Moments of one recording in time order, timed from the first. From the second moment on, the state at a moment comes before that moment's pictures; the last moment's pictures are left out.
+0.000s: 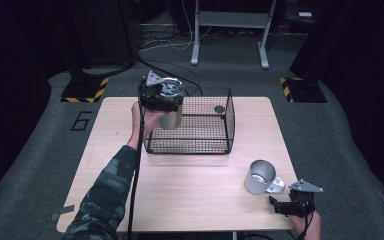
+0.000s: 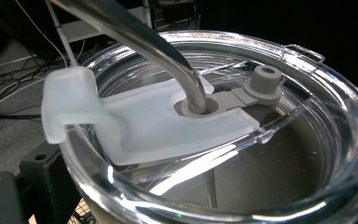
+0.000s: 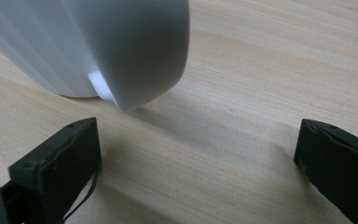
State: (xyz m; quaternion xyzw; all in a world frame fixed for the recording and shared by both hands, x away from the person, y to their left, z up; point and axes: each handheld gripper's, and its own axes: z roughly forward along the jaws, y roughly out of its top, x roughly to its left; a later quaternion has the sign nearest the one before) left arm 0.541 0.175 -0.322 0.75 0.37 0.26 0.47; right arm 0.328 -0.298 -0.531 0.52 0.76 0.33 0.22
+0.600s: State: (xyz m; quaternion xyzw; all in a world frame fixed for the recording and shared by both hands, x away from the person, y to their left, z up) left arm 0.564 0.173 -0.354 0.76 0.41 0.25 0.45; right arm 0.328 -0.298 -0.531 0.52 0.76 0.33 0.22
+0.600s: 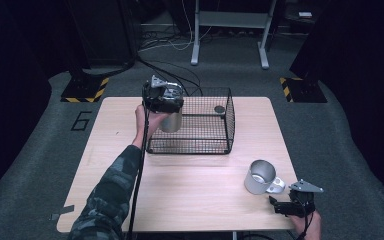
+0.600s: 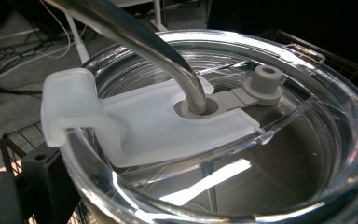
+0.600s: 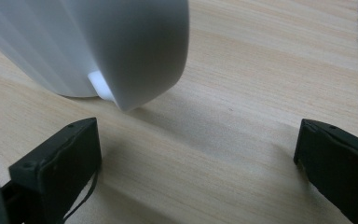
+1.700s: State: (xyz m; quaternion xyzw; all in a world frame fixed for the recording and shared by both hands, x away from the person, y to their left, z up) left arm 0.577 0.167 -0.398 0.77 0.43 0.23 0.42; right arm 0.328 -0.298 -0.531 0.52 0.76 0.33 0.22
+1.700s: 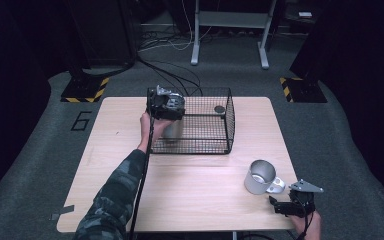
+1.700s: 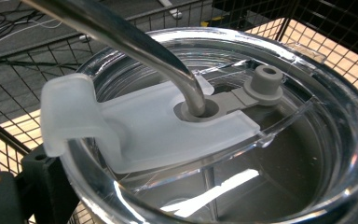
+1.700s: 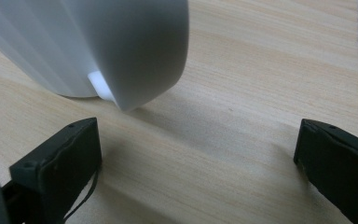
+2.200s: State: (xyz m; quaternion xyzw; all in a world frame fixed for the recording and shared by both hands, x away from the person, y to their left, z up) left arm 0.579 0.166 -0.411 0.76 0.44 0.22 0.42; right arm 0.328 -0.299 -0.531 0.52 0.76 0.33 0.22
